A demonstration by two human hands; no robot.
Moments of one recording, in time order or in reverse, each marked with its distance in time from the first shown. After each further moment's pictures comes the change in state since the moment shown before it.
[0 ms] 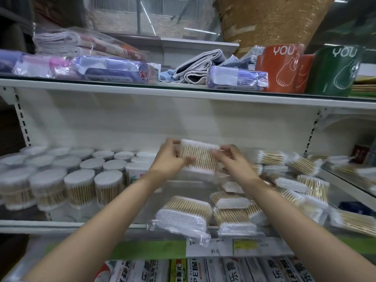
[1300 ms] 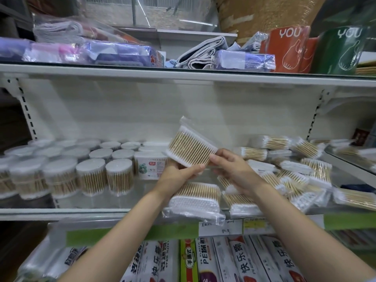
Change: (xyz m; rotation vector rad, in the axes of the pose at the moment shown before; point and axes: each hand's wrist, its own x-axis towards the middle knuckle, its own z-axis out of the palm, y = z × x) left_hand -0.053 -0.041 0.006 -0.400 -0.191 -0.021; right_hand -0.036 0.012 0.028 0.414 -0.276 -0.021
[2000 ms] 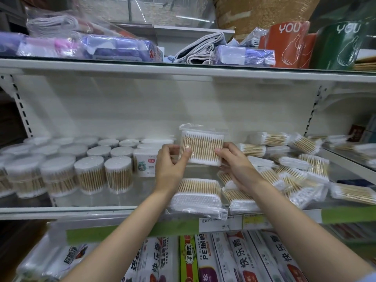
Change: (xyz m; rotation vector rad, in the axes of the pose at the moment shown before) left_hand 0.003 -0.009 0.000 0.254 0.374 0.195; right_hand 0.000 0.002 0.001 0.035 0.134 -0.009
